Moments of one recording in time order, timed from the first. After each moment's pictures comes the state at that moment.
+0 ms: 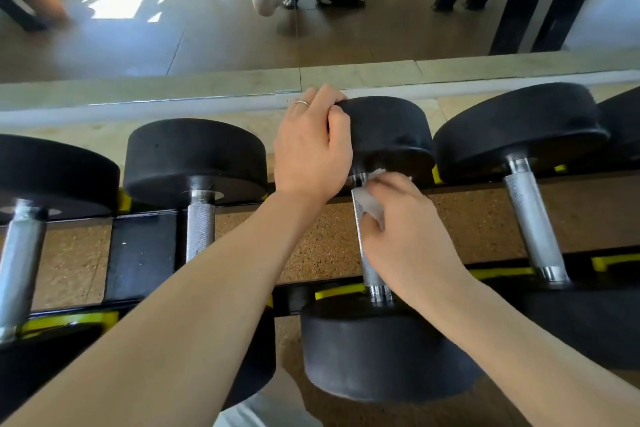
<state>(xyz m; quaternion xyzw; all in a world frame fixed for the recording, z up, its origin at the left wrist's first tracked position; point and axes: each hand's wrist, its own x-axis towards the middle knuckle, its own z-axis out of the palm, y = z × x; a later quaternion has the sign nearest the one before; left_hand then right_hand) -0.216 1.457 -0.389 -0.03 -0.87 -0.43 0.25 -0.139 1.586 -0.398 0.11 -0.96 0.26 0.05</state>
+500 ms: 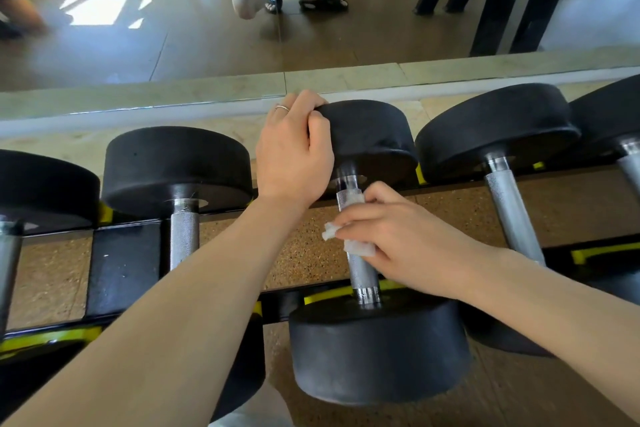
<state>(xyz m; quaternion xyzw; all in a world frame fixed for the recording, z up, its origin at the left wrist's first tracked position) -0.216 1.456 -0.391 -0.03 -0.87 -0.43 0.25 -0.158 1.627 -0.396 0.41 -0.90 0.11 -0.04</state>
